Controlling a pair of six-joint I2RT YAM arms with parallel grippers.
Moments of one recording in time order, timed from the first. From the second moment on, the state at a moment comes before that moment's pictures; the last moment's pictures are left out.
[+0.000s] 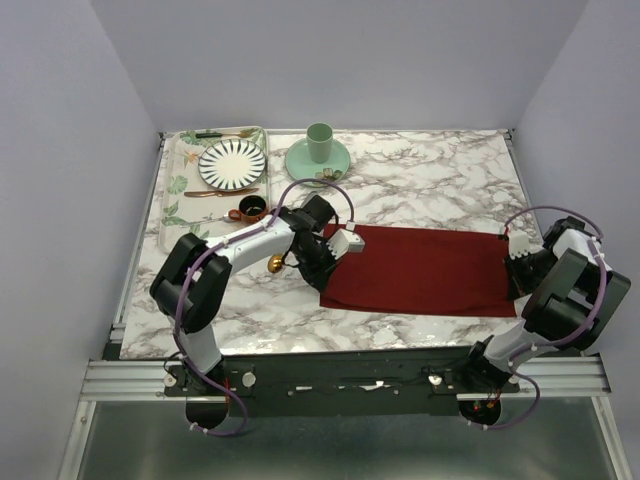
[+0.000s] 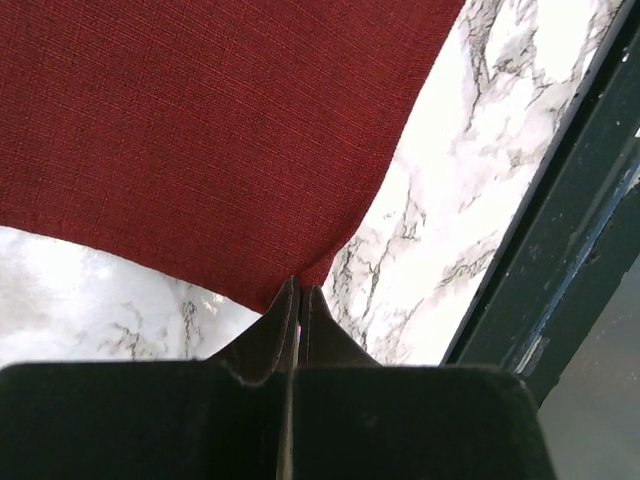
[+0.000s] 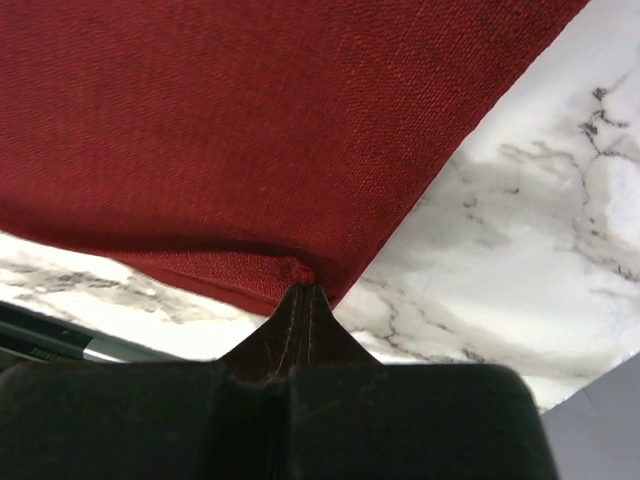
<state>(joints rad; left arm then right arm) -0.69 1.74 1.20 -0.76 0.53 0.35 -0.63 1.56 0.95 -0.95 -0.24 -0.97</state>
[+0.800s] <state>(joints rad) -0.70 1.72 1.17 -0.75 0.52 0.34 -0.63 1.49 0.98 -1.00 -0.24 -0.98</state>
